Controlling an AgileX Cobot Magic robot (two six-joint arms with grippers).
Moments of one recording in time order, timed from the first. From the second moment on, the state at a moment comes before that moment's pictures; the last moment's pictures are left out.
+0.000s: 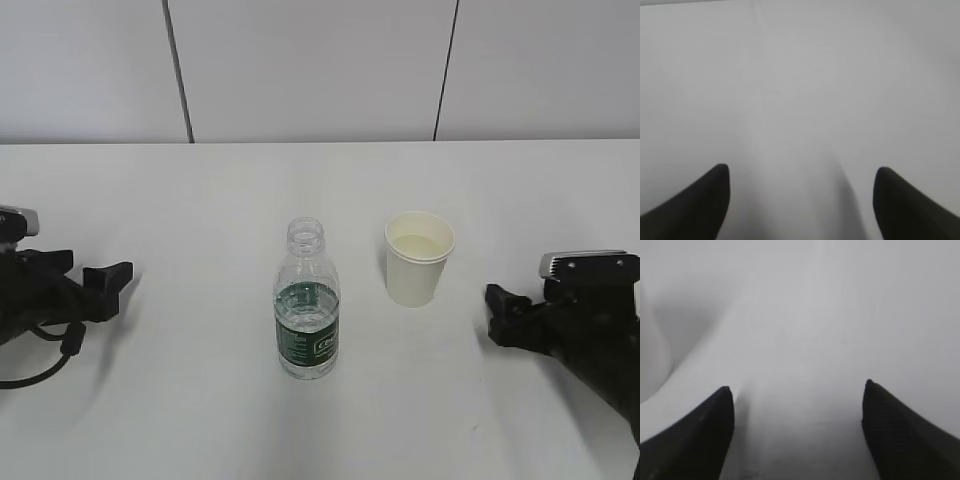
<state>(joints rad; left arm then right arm) -0.01 2.03 -0.51 0.40 -1.06 -0.12 0.12 2.18 -0.45 0.04 -1.21 0.02</state>
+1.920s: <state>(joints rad) -0.01 1.79 -1.17 0.14 0.67 -0.10 -0.07 1.71 -0.99 -0.17 0.39 0.10</state>
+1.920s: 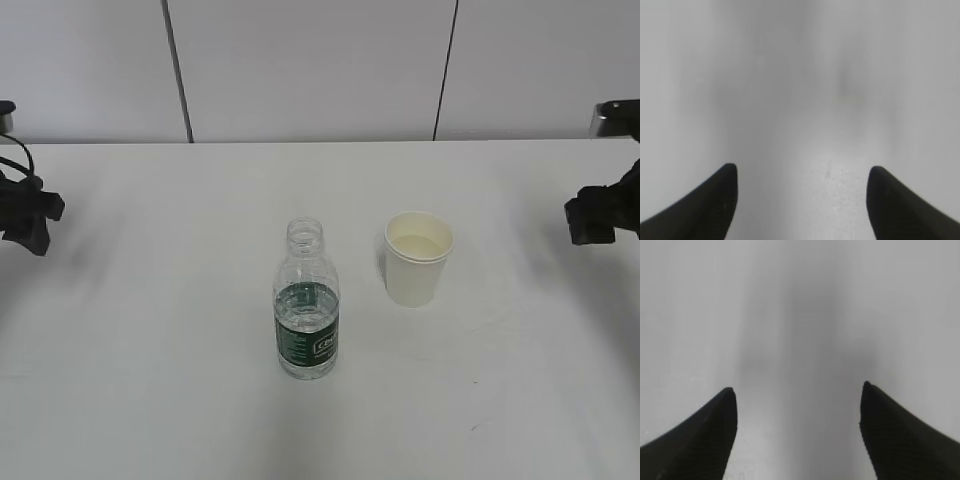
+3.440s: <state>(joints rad) -0.01 1.61 -1.38 0.01 1.22 -0.01 -0.07 1.66 -1.35 0.13 1.22 -0.18</state>
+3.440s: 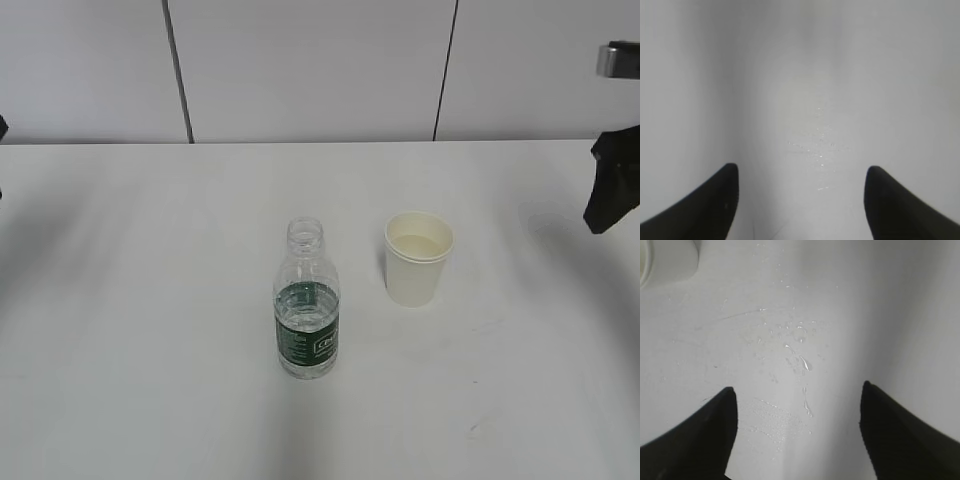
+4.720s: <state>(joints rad) -0.01 0.82 -0.81 -0.01 1.24 -0.01 -0.07 1.12 -0.90 0.14 1.23 -0.17</state>
